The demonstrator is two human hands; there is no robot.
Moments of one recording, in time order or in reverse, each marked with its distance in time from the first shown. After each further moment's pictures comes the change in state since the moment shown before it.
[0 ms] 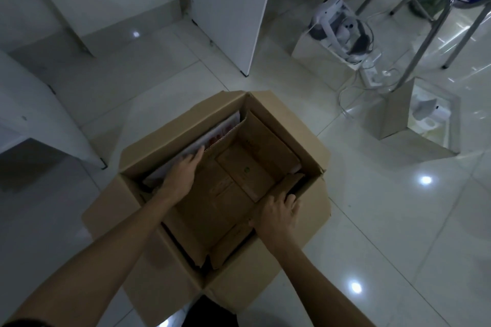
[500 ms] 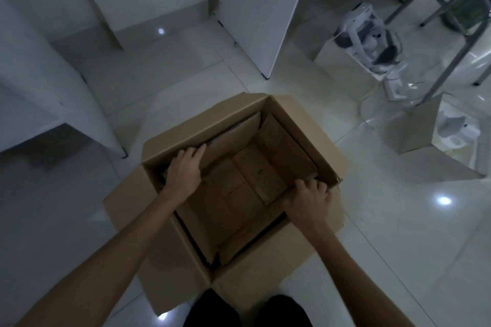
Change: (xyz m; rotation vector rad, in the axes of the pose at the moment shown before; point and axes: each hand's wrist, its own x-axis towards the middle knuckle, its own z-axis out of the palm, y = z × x) left_hand -0.023 -0.010 -0.024 0.024 0.132 -0.112; right_hand 0.021 0.035 -0.039 0.145 0.193 -0.070
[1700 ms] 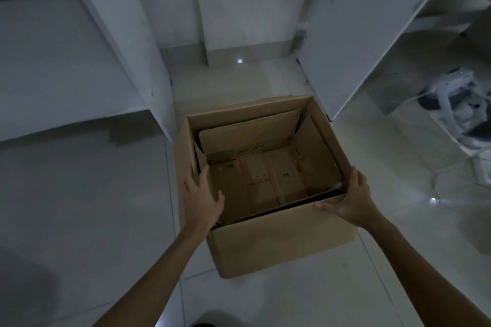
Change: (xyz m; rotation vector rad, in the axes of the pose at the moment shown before) left_hand -0.062 -0.002 0.009 -0.404 0.424 -0.540; right_hand 0.132 0.001 -0.024 0.303 -0.094 -0.403
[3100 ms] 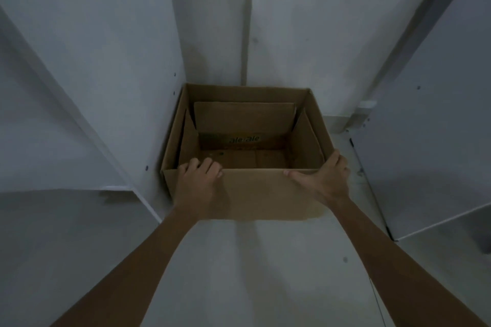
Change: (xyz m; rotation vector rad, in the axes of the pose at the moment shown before) left_hand 0.308 -0.021 0.021 0.568 0.512 0.401; right_hand 0.329 -0.220 0.018 0.050 0.248 -0.153
